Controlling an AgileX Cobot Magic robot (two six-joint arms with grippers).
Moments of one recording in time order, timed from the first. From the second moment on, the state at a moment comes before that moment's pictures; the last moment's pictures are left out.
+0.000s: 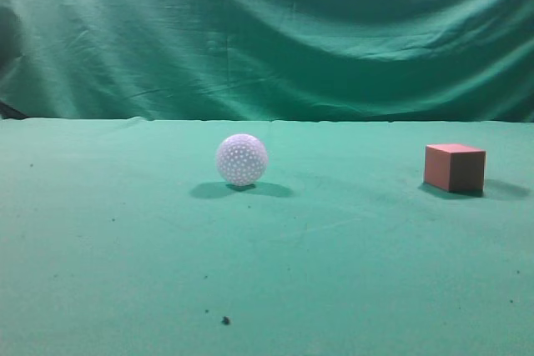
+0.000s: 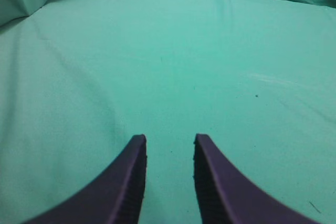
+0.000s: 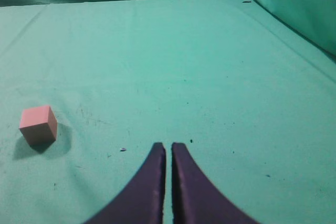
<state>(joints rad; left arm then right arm) 0.05 -0.02 0.02 0.15 0.37 -0.28 0.02 -0.01 0.03 0.06 0.40 -0.02</state>
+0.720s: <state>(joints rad) 0.05 -0.02 0.02 0.15 0.37 -0.28 0.02 -0.01 0.03 0.06 0.40 -0.02</state>
